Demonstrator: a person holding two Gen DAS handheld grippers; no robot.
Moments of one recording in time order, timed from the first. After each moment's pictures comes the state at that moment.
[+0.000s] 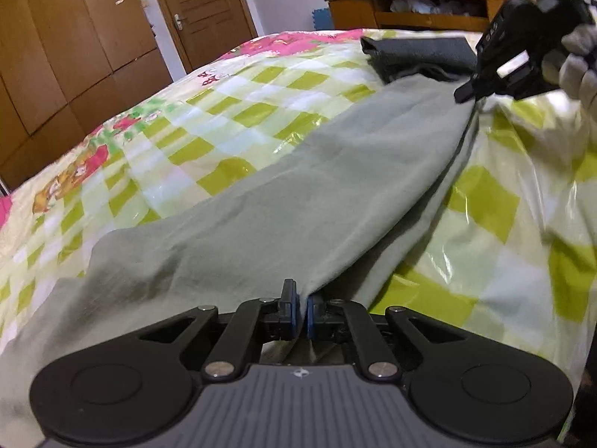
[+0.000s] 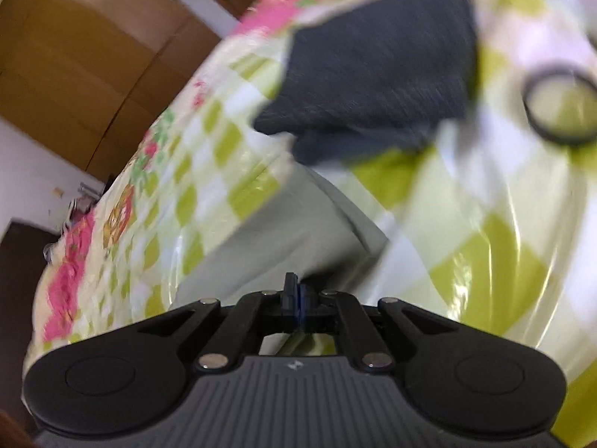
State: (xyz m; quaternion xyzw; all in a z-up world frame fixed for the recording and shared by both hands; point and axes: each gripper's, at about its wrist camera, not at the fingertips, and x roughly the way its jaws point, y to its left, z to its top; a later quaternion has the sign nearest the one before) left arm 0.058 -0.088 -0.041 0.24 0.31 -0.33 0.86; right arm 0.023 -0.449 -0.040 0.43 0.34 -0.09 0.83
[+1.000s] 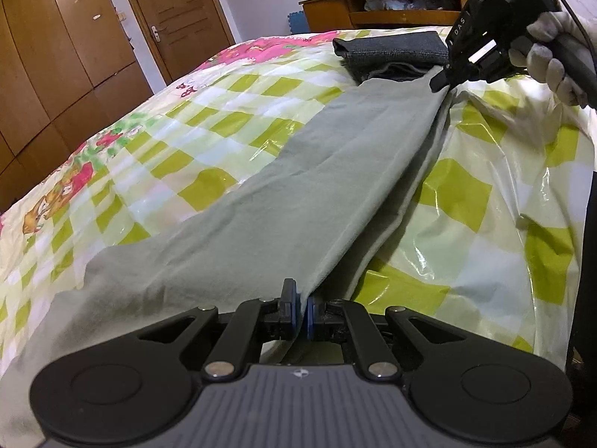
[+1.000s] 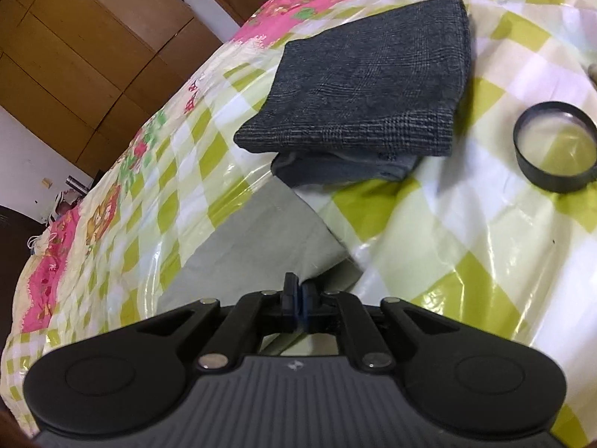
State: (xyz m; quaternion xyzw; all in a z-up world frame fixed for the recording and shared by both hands) left arm 0.039 -0.092 -0.038 0.28 0.29 -0.35 0.85; right arm 0.023 -0.457 -0.032 0.38 0.34 -0.10 0.85
